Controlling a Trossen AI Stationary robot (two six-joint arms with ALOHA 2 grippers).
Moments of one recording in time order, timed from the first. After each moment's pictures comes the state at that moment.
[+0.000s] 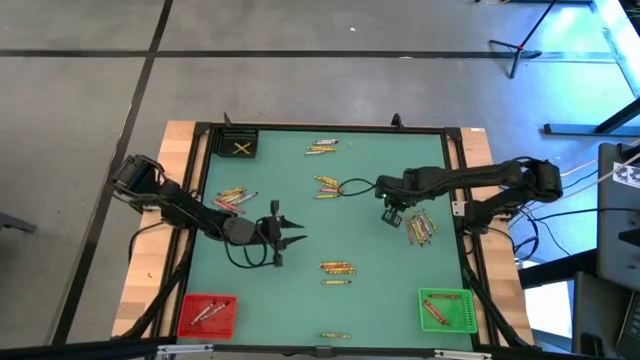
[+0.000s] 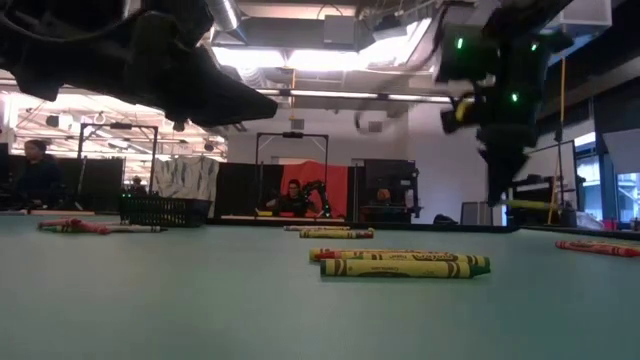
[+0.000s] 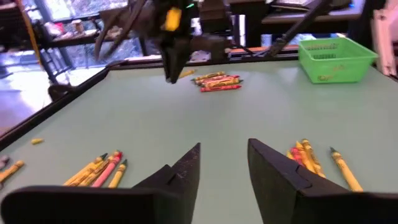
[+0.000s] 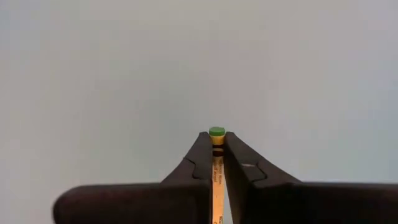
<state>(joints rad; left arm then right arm) -0.33 1.57 0.41 0.96 -0.51 -0.01 -0.08 1.39 0.83 -0.79 0.21 0.33</state>
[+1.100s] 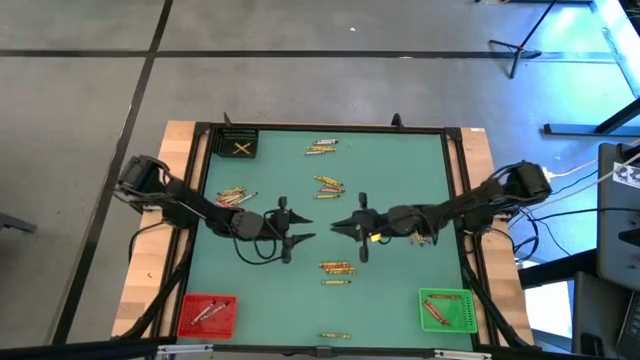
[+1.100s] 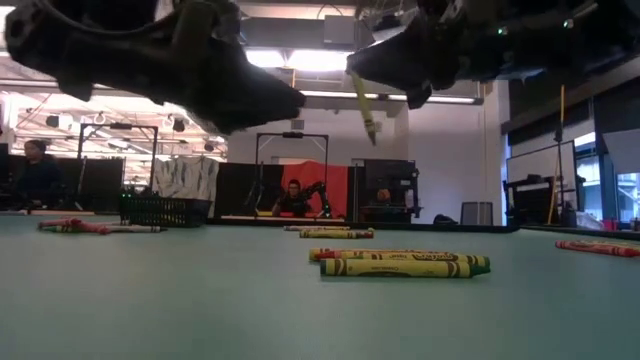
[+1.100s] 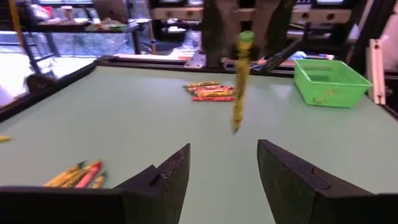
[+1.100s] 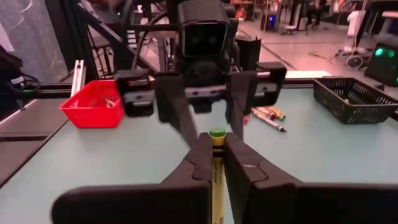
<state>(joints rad) -0.27 1.64 0.50 0.96 -0.41 -0.10 0.23 1.56 0.60 0.85 0.21 0.04</state>
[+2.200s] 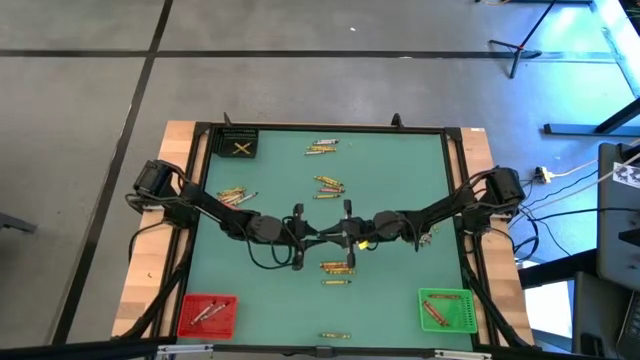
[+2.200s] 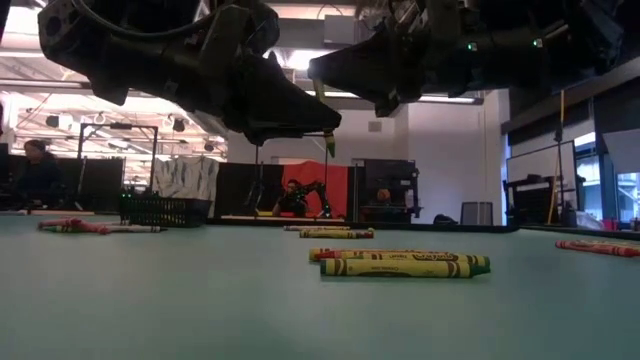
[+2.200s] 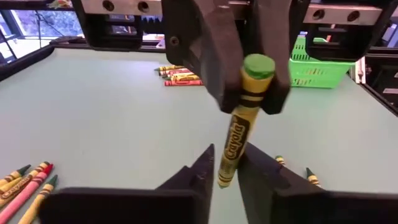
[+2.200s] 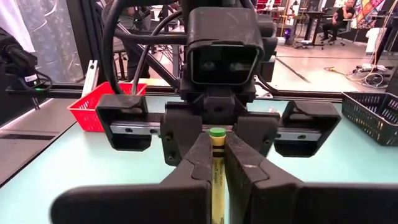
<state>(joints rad) -0.25 1.75 0.64 0.85 -0.30 -0.12 0.23 1.76 0.69 1.00 0.14 0.00</state>
